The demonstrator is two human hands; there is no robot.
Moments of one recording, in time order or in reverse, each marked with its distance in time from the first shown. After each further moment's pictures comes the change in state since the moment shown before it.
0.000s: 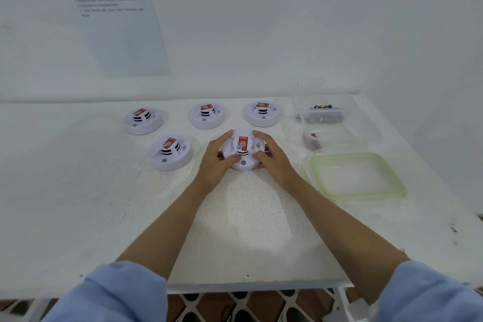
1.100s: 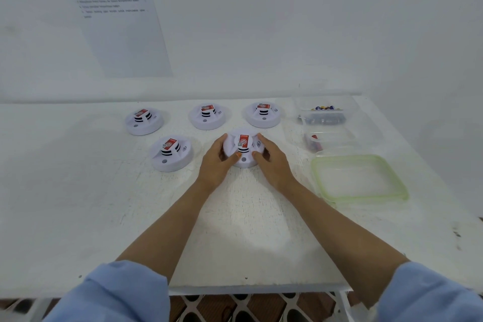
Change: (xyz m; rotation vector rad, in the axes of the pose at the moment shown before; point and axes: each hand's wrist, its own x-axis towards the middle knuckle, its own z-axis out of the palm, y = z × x) left_hand 0.006 -0.009 0.000 0.016 -0.002 -0.015; right_hand -0.001 -0.002 0.006 -0.184 0.123 -0.031
